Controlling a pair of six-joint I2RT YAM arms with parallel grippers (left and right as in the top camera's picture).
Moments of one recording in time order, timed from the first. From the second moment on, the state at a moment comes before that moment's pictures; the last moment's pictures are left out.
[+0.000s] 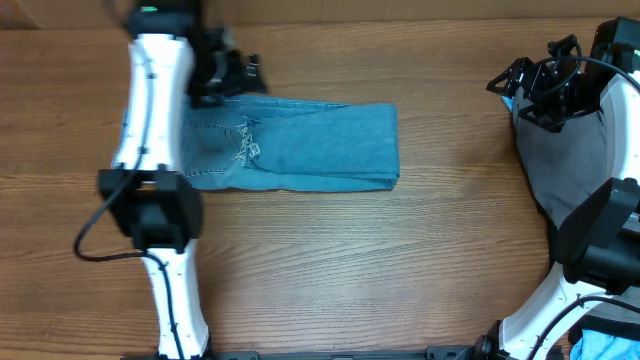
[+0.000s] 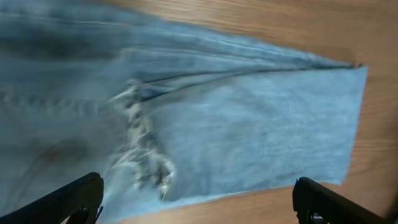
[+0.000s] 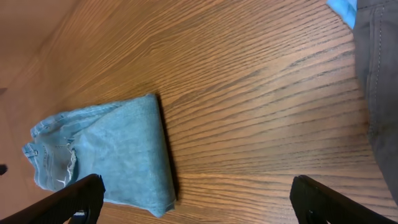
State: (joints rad) left arm -0.07 2.32 2.42 -1.47 0.30 -0.20; right arm -0.33 2.04 1.88 -1.15 -0.59 0.10
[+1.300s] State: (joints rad) left arm -0.14 2.66 2.50 -1.61 0.14 -0.22; right arm -0.33 2.04 1.88 -1.15 -0.59 0.10
